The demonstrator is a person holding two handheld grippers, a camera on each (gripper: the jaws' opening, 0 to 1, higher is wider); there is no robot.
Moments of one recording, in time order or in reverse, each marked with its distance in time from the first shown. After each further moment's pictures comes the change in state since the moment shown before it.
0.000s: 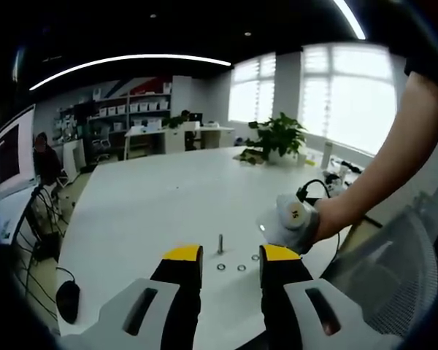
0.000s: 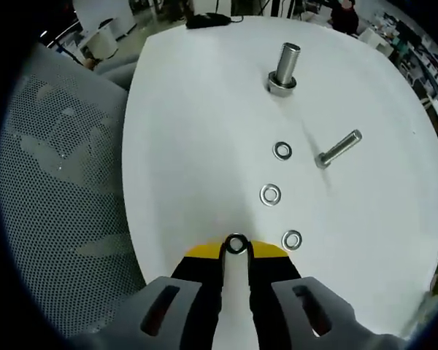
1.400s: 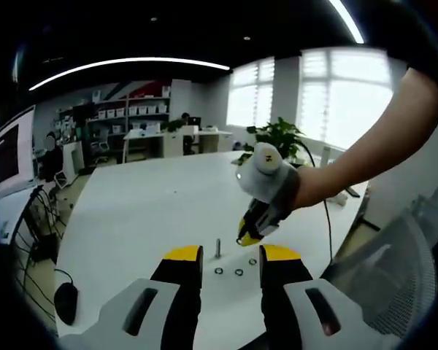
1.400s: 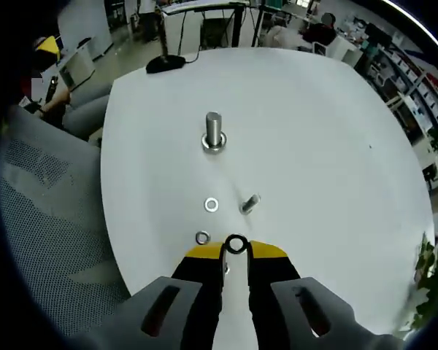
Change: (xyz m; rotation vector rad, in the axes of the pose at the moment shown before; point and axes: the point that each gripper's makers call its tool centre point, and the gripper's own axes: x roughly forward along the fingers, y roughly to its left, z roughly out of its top) left arm -0.002 -0.002 0.005 -0.007 -0.026 -0.014; right arm -0.059 -0.073 0.059 0.091 -0.106 -0.140
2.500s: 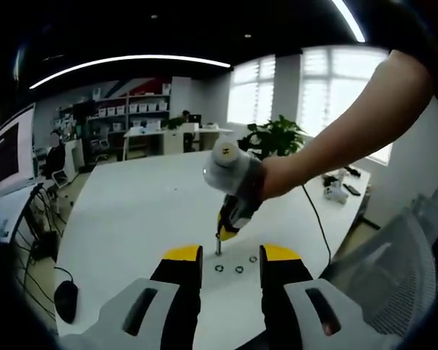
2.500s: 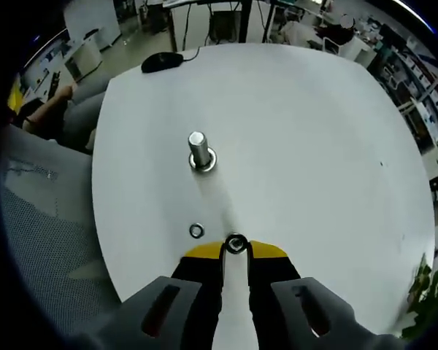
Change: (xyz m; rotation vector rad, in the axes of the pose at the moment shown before) left arm 0.001 0.002 -0.004 -0.002 0.015 0.002; right arm 0.029 -0.012 0.029 -0.060 0.064 0.058
